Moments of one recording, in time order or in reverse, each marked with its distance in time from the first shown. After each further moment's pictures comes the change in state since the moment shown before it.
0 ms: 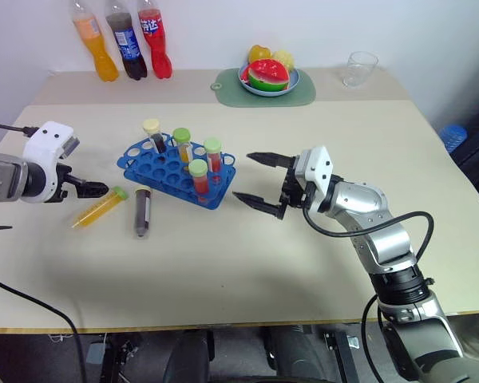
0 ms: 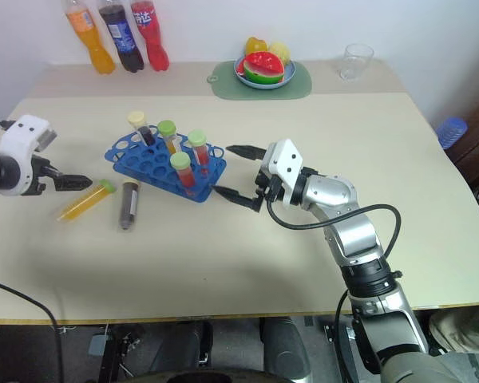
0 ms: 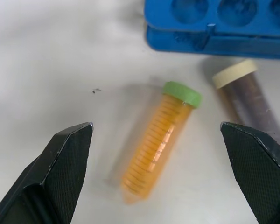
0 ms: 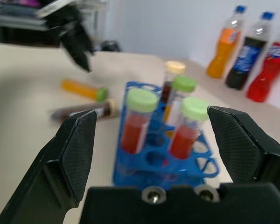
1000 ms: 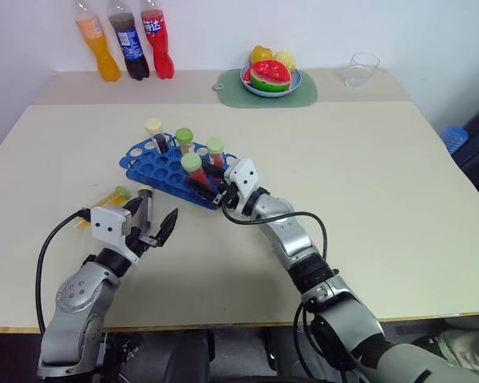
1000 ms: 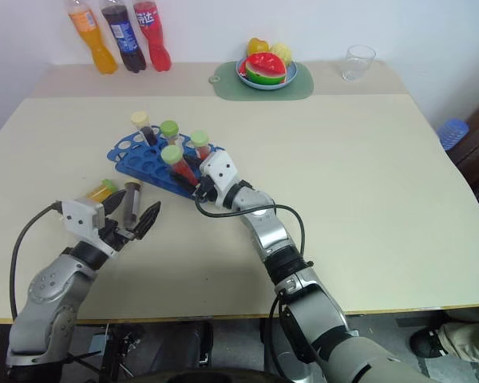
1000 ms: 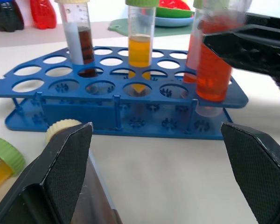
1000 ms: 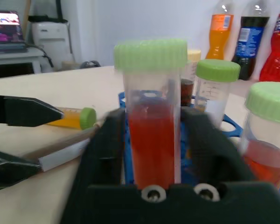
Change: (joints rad) left arm 0.917 -0.797 0.402 -0.603 0.019 -0.919 0.396; right arm -0.169 0.500 0.079 0.669 -0.200 -0.423 -0.287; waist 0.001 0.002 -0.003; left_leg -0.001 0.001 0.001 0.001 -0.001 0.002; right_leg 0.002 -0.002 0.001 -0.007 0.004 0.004
